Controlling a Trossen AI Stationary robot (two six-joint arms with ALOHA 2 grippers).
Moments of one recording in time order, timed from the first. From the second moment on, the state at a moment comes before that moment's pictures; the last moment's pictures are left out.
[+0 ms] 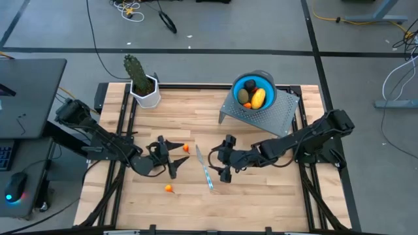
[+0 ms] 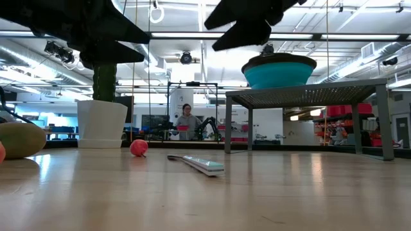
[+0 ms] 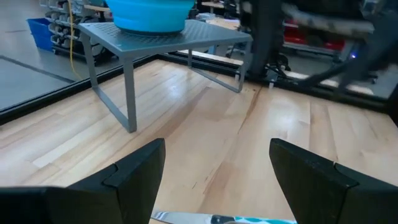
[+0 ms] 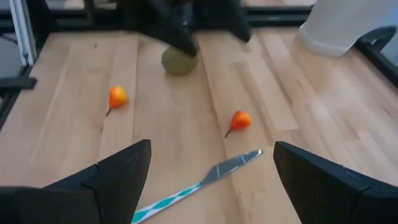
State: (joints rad) left arm -0.58 1.29 0.44 0.54 -0.98 -0.41; right arm 0.34 1.63 1.13 -0.12 0.41 0.23
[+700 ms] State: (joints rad) left arm -0.63 1.31 0.45 0.50 -0.91 -0.54; right arm 0.35 1.66 1.13 -0.13 0.42 0.25
